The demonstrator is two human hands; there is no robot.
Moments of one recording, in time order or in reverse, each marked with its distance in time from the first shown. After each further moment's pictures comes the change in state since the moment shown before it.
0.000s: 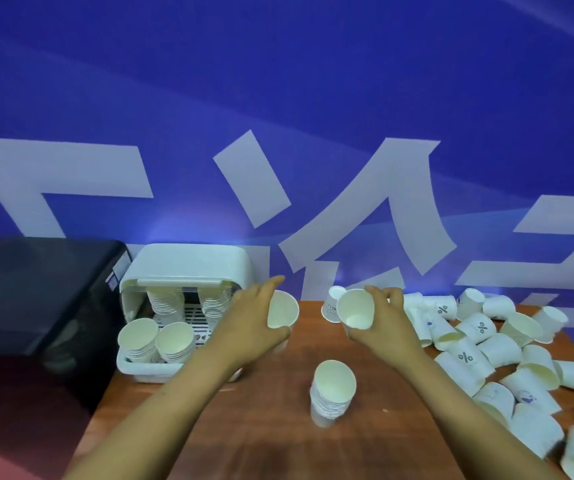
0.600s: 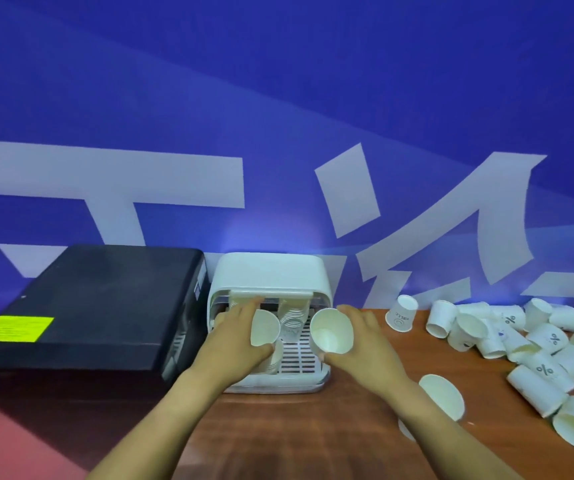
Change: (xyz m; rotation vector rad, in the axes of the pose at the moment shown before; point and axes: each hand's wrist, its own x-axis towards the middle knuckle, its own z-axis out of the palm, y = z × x) left_hand -0.042 -0.173 -0.106 -0.024 -0.019 -0.140; right_hand -0.028 -0.167 0.123 0.066 -0.161 -0.102
